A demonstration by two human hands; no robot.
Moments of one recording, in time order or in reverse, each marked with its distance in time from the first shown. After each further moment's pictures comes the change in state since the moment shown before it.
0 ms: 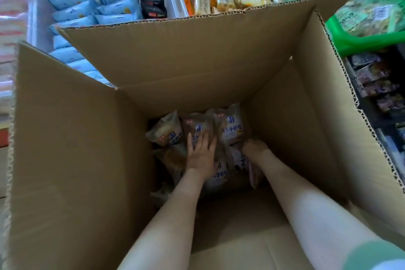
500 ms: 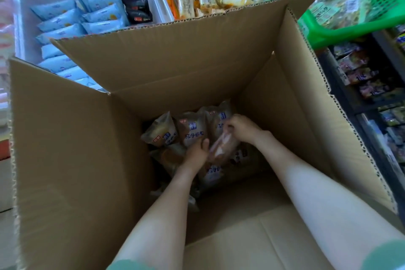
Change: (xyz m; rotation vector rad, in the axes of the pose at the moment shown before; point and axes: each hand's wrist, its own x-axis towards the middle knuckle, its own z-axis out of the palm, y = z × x) left_hand -0.002 0.000 -0.012 -1.088 -0.091 -0.271; right_hand -0.037 0.000 -0.059 0.628 0.342 -0.136
